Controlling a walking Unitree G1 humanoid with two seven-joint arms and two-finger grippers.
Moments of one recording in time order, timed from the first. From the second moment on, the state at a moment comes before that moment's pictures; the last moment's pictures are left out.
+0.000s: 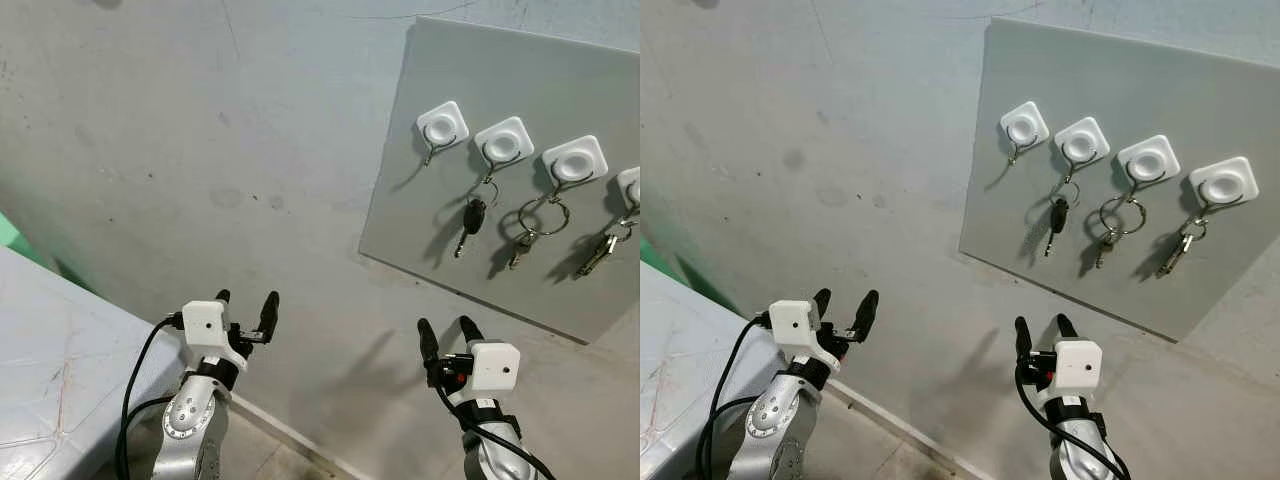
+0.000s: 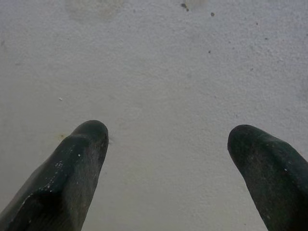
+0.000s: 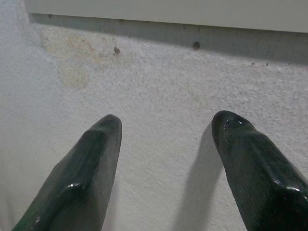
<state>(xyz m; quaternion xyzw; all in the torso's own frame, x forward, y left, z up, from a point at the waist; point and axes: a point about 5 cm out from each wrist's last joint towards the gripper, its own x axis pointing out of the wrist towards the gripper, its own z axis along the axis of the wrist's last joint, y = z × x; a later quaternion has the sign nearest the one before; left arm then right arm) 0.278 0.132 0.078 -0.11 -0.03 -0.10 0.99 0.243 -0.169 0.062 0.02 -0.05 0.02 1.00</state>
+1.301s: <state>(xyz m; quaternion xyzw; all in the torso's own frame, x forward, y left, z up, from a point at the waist) 0.244 0.146 -0.038 -0.01 0.26 -0.08 0.96 0.208 -0.208 -0.049 -0.06 0.26 0.02 0.96</state>
